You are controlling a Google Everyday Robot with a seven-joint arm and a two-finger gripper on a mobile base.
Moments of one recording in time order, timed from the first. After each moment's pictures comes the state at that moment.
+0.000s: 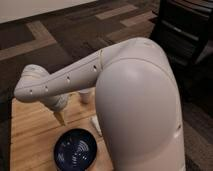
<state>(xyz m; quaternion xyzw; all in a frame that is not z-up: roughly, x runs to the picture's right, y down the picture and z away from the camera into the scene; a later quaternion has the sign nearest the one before) -0.173 0.109 0.698 -0.22 0.16 0.07 0.96</state>
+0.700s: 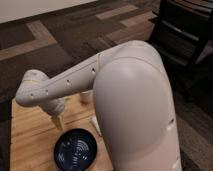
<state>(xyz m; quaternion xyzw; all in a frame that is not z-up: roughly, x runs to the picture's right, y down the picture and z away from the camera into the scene) -0.202 0.148 0.720 -0.26 0.09 0.02 0.96</state>
